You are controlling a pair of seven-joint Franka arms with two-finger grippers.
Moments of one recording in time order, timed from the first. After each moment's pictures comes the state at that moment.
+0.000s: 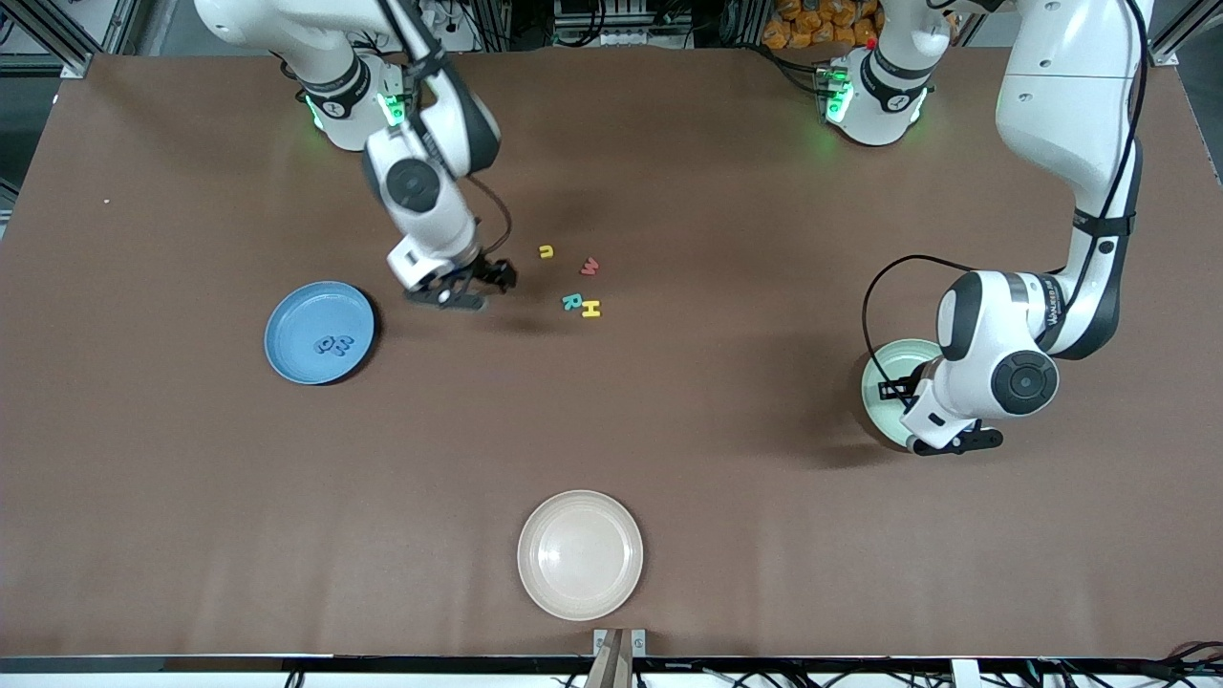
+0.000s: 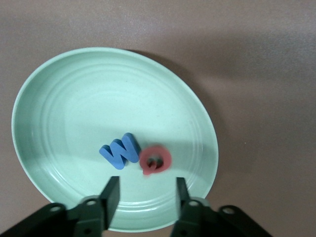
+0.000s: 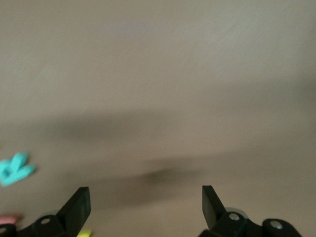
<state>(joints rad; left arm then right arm) -0.19 0.58 0.08 -1.75 0.00 2.08 -0.20 1.02 0.22 -0.33 -2.37 0.19 2.53 0.66</state>
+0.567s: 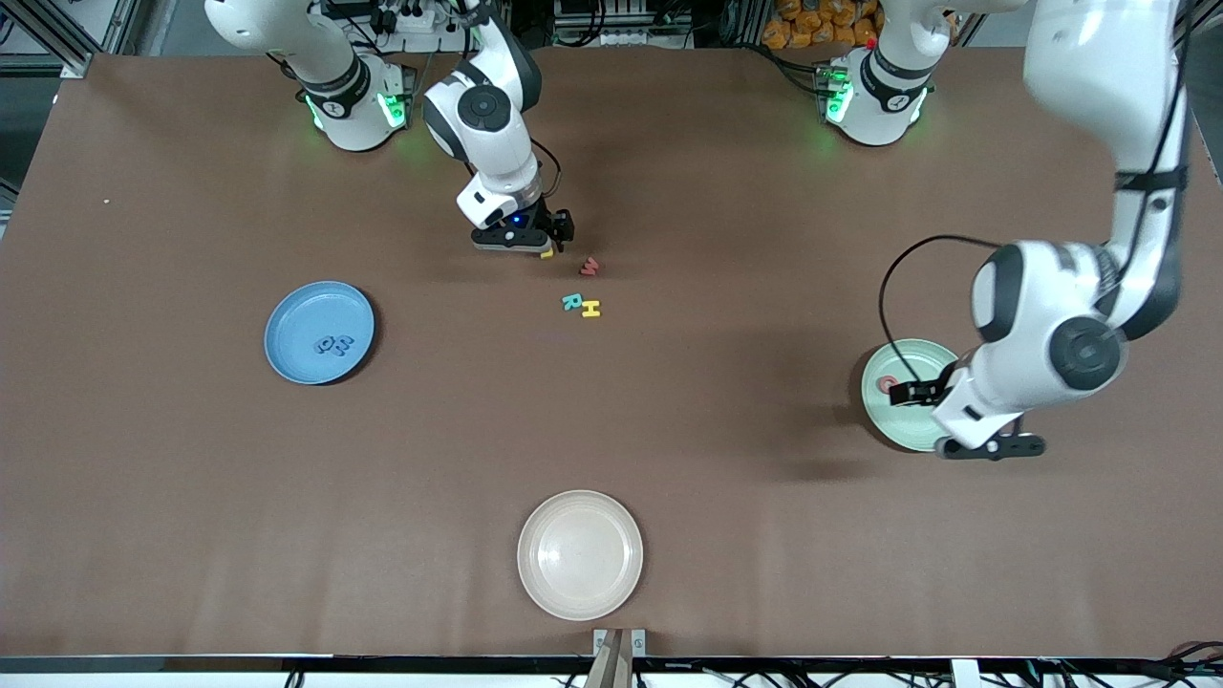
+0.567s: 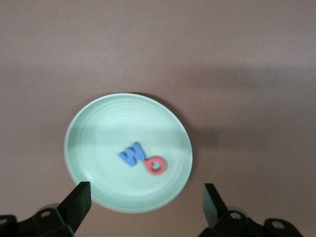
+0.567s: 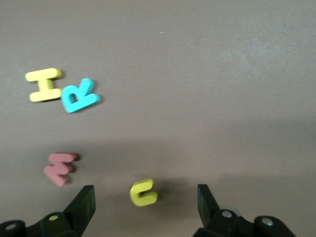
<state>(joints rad) -0.19 0.41 0.08 -1.67 0.00 1.98 -0.14 1.21 0.25 -0.33 -2.46 0.20 2.77 0.82</state>
